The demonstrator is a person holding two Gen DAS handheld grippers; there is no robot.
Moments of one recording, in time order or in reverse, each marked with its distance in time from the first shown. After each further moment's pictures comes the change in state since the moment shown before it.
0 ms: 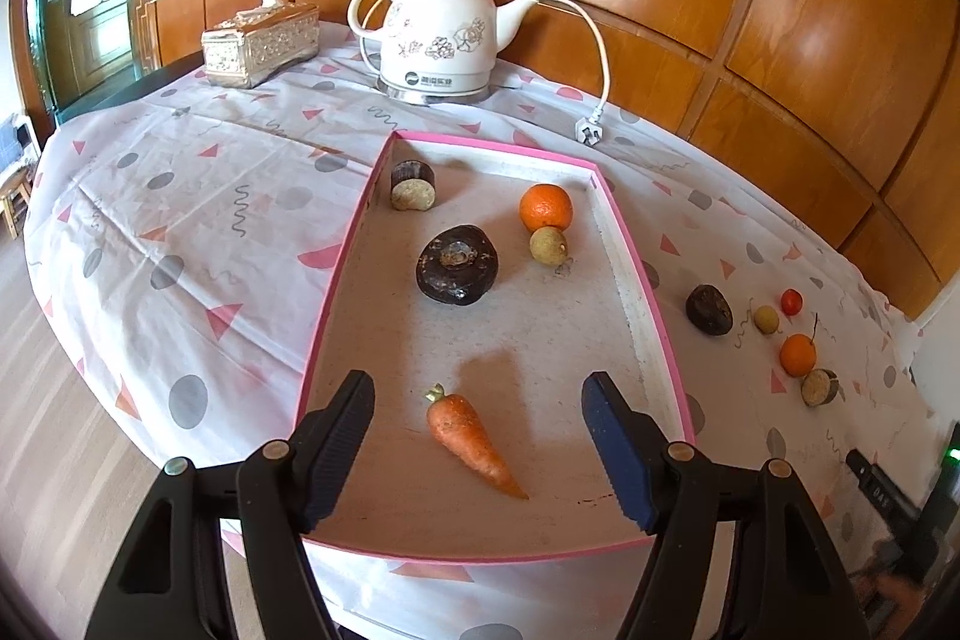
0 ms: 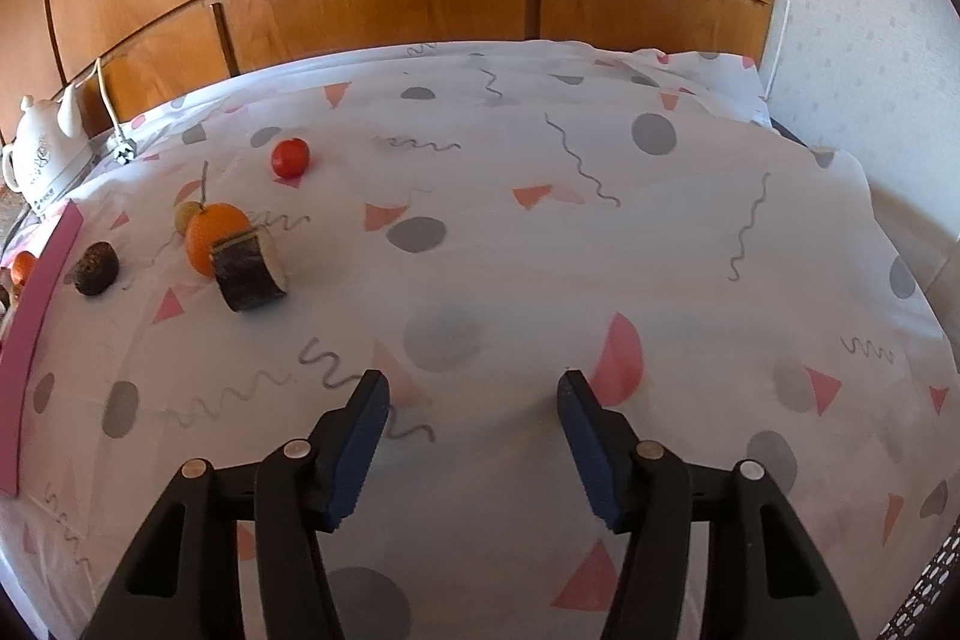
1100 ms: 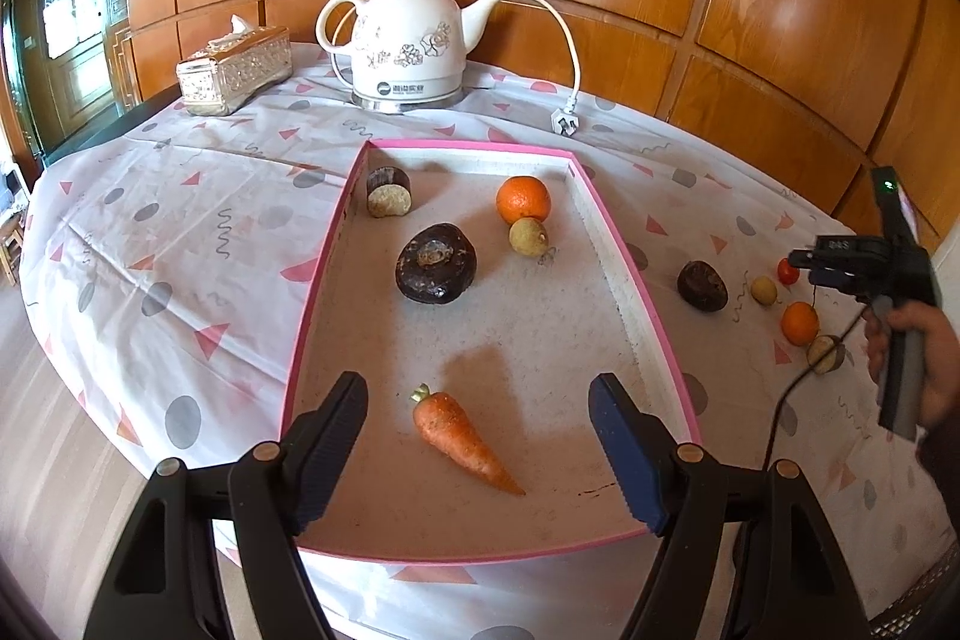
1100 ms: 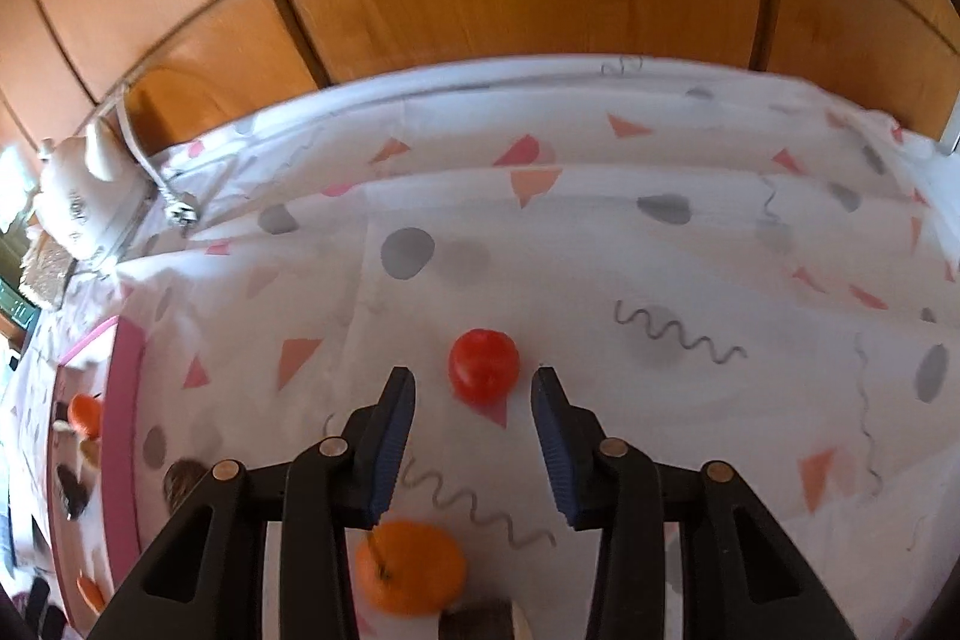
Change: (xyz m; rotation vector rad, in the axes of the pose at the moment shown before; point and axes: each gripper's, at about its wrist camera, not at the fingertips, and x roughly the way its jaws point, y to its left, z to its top) left arm 0.003 -0.010 -0.006 0.091 -0.014 0.005; right arm 0.102 0.103 0.147 -0.036 0.185 0.248
